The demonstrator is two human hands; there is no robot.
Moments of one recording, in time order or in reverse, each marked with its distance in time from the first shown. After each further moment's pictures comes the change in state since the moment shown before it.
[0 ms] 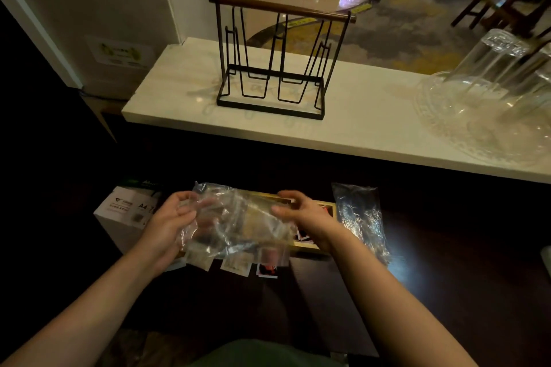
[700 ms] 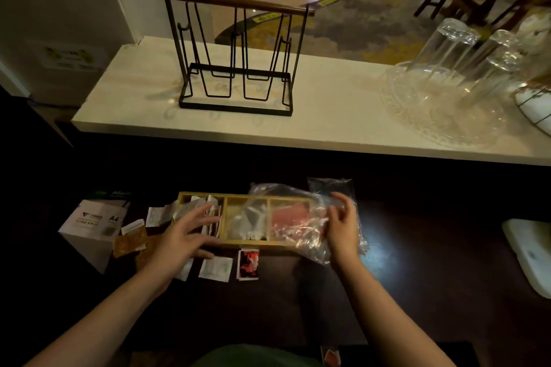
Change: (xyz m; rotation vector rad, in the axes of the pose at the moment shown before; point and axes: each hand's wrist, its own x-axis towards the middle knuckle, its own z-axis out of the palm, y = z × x) left_hand 0.014 -0.039 0.040 0.384 -0.183 0.129; right_hand -0.019 0.080 -0.056 0.126 0.915 -0.206
